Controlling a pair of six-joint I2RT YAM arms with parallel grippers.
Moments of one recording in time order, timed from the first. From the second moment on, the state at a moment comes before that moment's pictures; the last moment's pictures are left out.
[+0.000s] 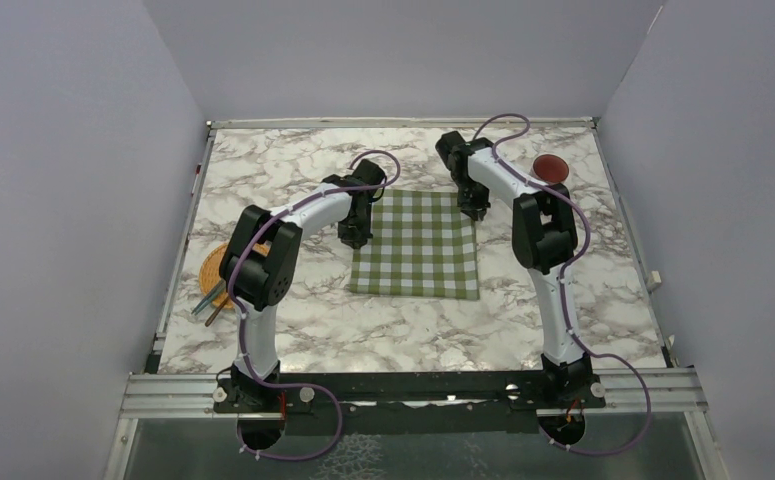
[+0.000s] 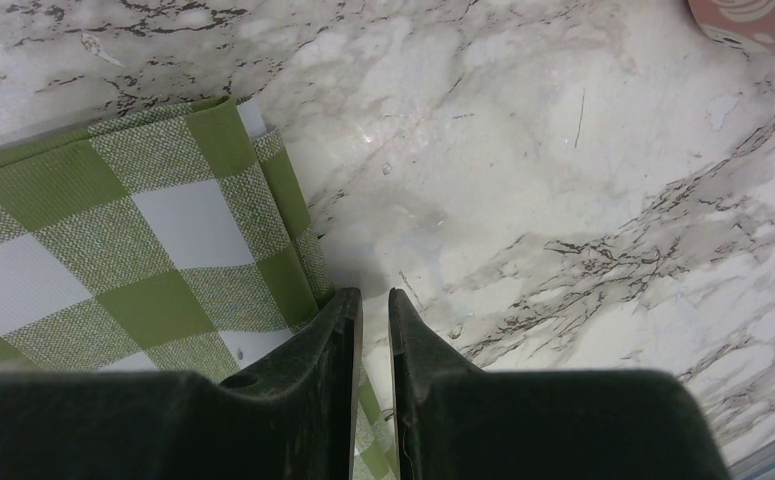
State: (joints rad) left arm -0.51 1.98 1.42 -0.72 -0.13 -0.44; right arm 0.40 2.35 1.97 -1.10 0.48 0.59
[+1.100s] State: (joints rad) left arm -0.50 1.97 1.42 -0.75 -0.14 -0.45; right arm 0.39 2.37 2.04 -1.10 0.50 0.58
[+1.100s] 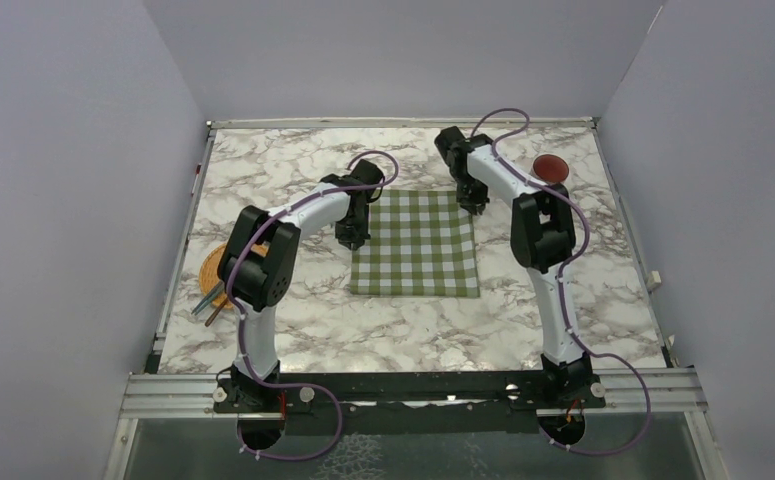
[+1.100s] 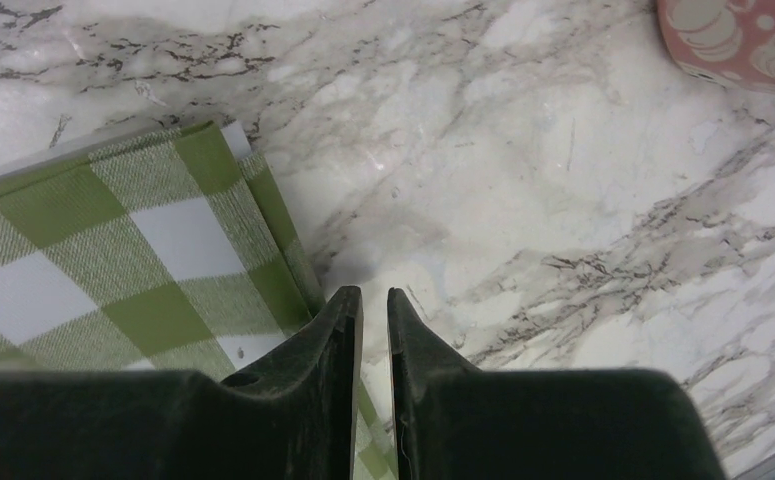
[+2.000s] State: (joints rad) left arm -0.51 1.79 1.28 -0.65 0.12 -0.50; right arm 0.39 2.18 1.83 -0.94 0.04 0.52
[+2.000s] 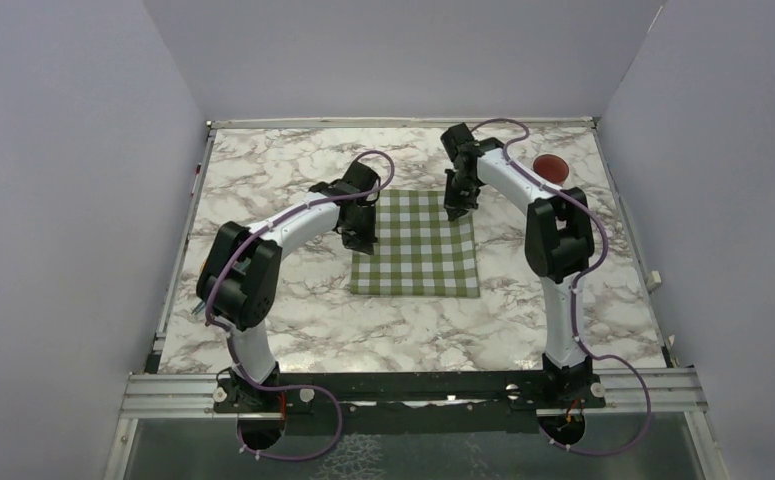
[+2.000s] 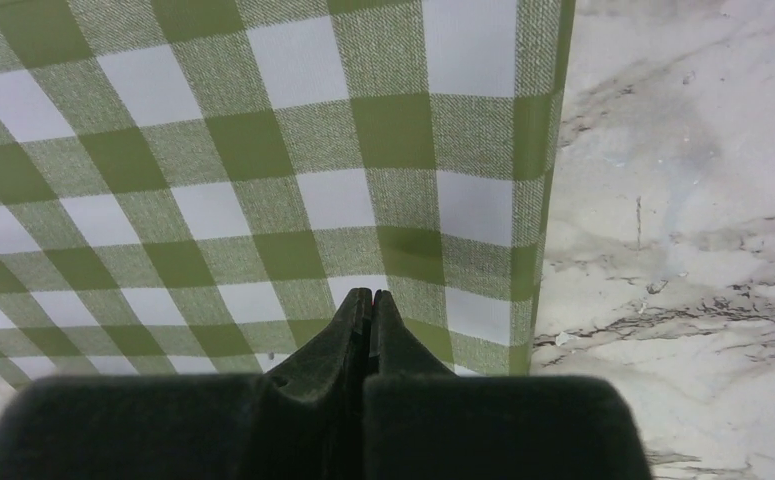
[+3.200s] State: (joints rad) left arm -0.63 1.88 1.35 -0.67 0.41 -0.58; right arm 0.39 2.29 1.91 -0.99 0.14 0.53
